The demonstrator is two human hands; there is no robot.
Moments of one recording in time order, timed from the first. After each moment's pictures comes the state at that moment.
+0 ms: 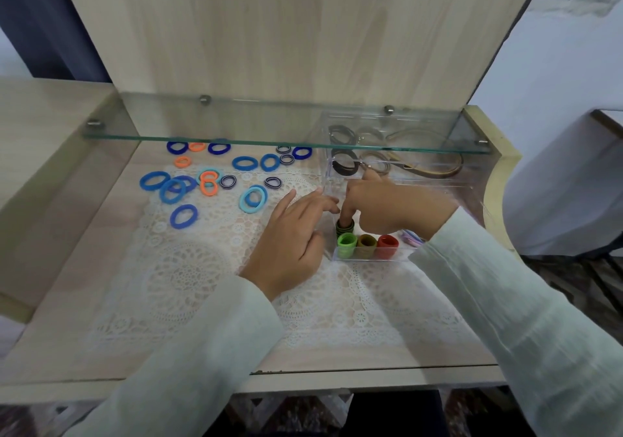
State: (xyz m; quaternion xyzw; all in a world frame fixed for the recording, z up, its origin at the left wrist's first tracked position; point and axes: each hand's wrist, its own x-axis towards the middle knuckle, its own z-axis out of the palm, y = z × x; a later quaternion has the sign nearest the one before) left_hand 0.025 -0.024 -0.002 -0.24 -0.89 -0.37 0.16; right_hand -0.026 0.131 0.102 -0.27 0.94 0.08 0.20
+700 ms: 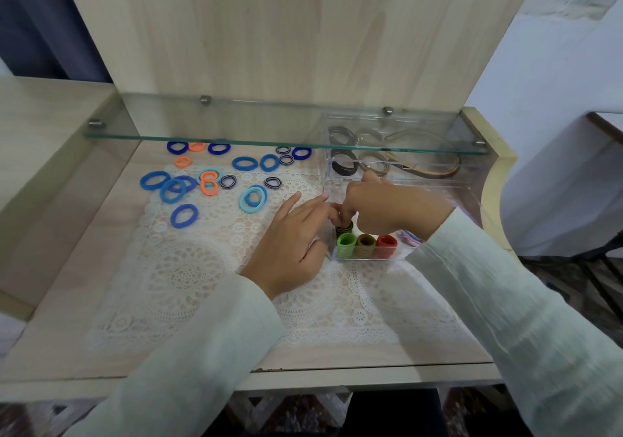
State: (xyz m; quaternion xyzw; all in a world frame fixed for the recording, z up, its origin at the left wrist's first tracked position) left_hand 0.026 -0.025 -0.003 -0.26 -0.89 -0.35 0.15; right_hand -0.021 0.126 0.104 -0.26 0.94 0.10 0.21
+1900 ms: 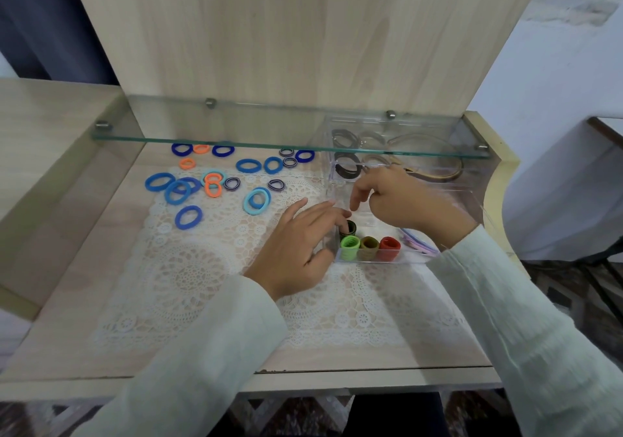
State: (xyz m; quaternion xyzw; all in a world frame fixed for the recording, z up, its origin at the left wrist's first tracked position) left_hand 0.028 -0.026 0.002 -0.28 -0.88 -0.35 0.12; right_hand -0.029 0.151 0.098 -0.22 0.97 -0.10 0.08
